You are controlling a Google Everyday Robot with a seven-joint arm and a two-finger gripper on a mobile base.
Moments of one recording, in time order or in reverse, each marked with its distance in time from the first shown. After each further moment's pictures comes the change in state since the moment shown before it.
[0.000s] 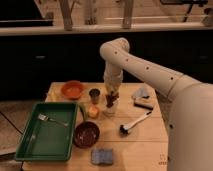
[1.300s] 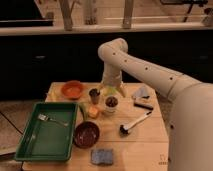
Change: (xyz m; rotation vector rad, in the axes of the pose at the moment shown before) arm -0.004 0.002 0.000 -0.008 0.007 -0.022
